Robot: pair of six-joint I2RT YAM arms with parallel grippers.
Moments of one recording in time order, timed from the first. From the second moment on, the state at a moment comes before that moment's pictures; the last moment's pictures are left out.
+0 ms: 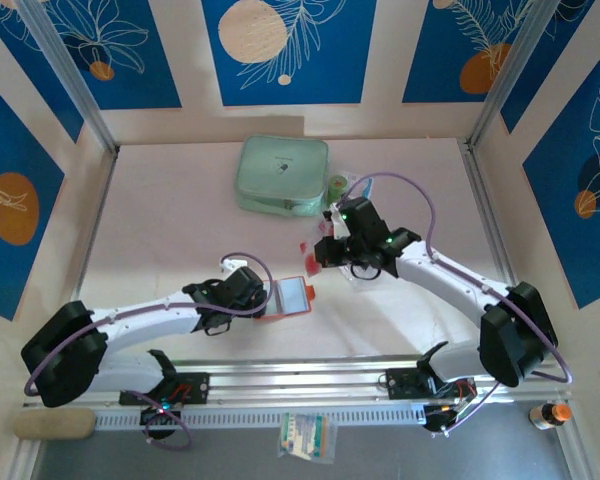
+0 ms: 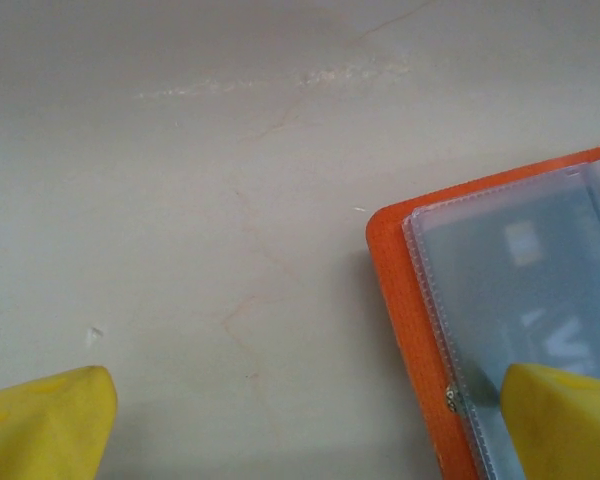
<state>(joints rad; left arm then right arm) -0.88 1.25 0.55 -0.42 -0.37 -0.71 0.62 1.36 0.88 -0.36 -0.34 0.54</state>
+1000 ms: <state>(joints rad) -0.88 1.27 0.55 -0.48 -0.37 -0.73 0.75 1.57 0.60 0.33 -0.41 0.84</state>
